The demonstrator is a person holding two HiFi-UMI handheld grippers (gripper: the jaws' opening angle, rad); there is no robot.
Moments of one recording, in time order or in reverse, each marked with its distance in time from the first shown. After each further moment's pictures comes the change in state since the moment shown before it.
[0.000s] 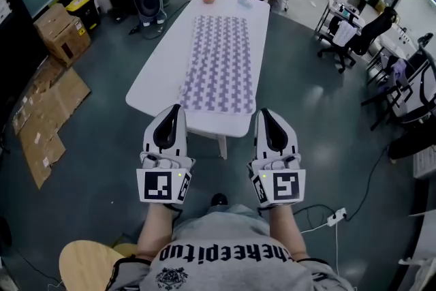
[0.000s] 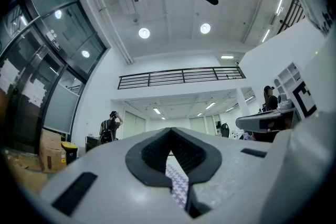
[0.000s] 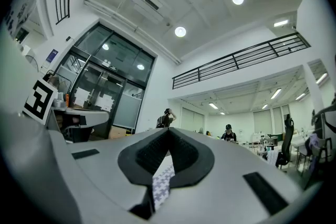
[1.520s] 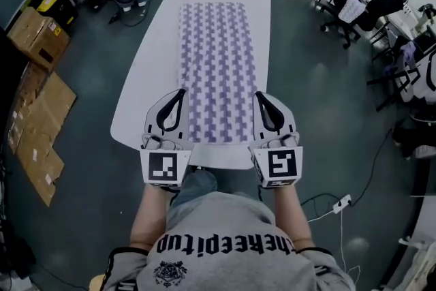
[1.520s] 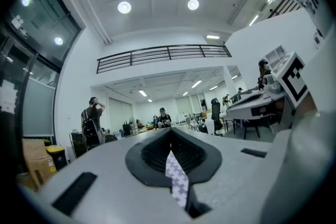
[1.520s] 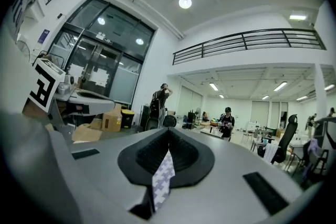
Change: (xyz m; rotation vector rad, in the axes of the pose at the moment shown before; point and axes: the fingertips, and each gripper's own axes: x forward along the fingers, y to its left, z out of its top) left arm 0.278 0.085 -0.167 0.123 0.194 -0.177; right arm 0.269 -0.089 -0.167 -0.061 0.266 -0.016
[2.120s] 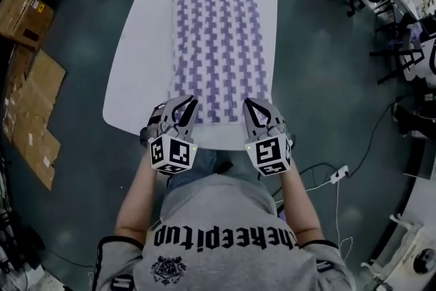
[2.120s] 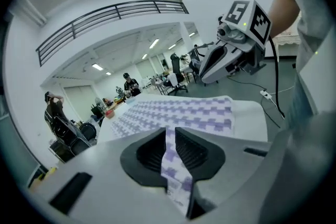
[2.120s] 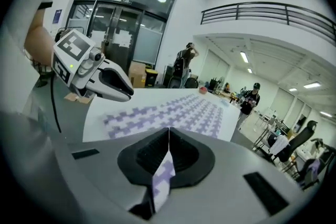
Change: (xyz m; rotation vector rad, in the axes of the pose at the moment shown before) left arm 0.013 -0.052 -0.207 0.346 0.461 -0.419; right arm 0.032 0.048 -0.174 -0.169 0.450 0.248
